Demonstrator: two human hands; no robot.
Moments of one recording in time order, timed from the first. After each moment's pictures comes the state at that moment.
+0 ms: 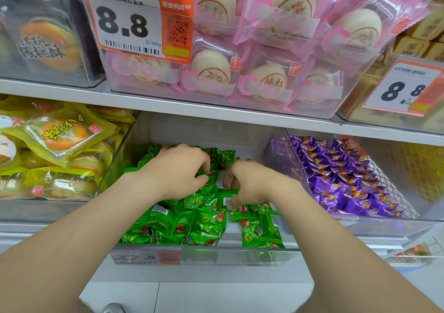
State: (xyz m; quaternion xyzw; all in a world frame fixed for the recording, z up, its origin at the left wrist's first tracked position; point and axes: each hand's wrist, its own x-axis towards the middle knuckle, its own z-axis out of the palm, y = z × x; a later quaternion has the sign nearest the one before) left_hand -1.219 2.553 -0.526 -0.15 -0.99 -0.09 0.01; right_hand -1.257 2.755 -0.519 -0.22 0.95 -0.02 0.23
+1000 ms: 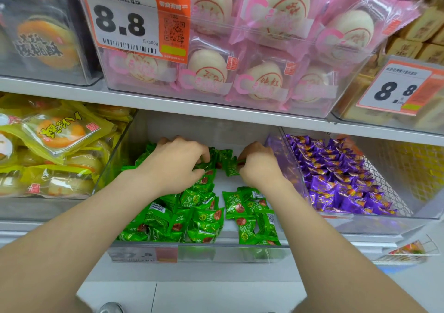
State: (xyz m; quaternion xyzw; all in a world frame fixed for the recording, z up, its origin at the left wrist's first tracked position) left_hand -1.220 2.555 -0.523 -0.12 -0.98 -0.11 0.05; right_hand -1.293 2.762 -0.554 -0.04 0.99 -0.11 0.01
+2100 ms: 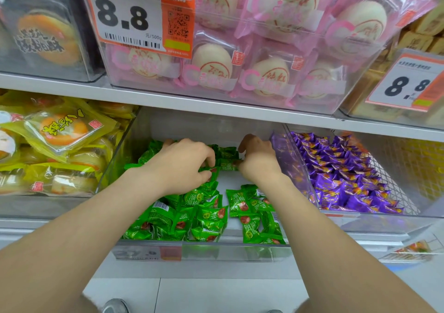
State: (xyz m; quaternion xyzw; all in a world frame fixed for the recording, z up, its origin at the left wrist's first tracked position) left_hand -1.220 2.557 -0.526 -0.14 -0.98 -0.12 0.03; right_hand -1.302 2.750 -0.549 -0.03 0.99 -0.15 0.02
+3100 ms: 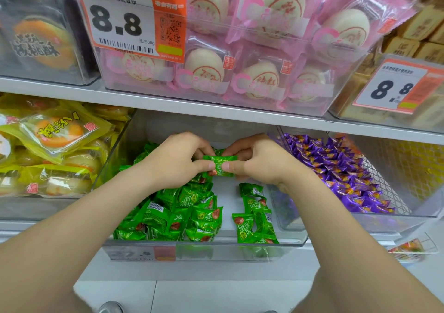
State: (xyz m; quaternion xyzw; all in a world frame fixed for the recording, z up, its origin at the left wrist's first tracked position) left_hand -1.223 2.559 -0.515 -0.13 -0.95 -0.29 0.04; right_hand -1.254 2.773 -0.496 -0.12 0.88 -0.43 0.16
